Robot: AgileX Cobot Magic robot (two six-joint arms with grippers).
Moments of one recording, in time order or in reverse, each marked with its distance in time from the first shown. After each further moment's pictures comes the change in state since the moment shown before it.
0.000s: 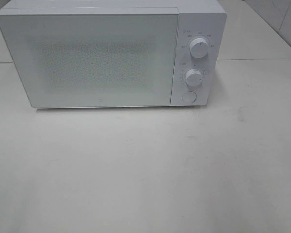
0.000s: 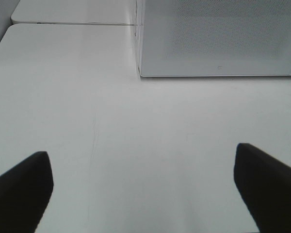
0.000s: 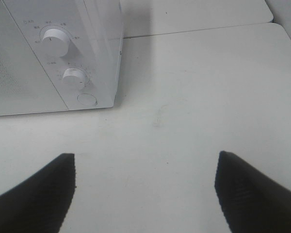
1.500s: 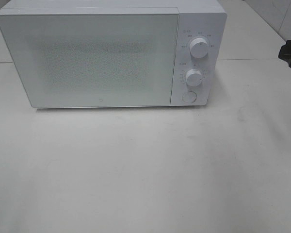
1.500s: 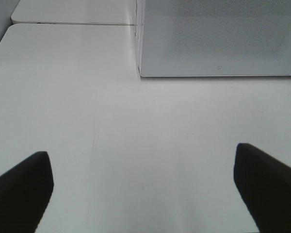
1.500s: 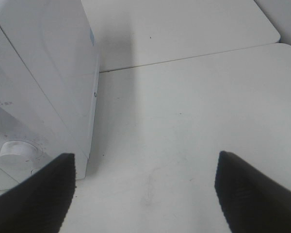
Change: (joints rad) left arm 0.000 0.000 0.000 0.000 0.000 -0.001; right arm 0.000 0.649 0.000 0.000 -0.713 0.033
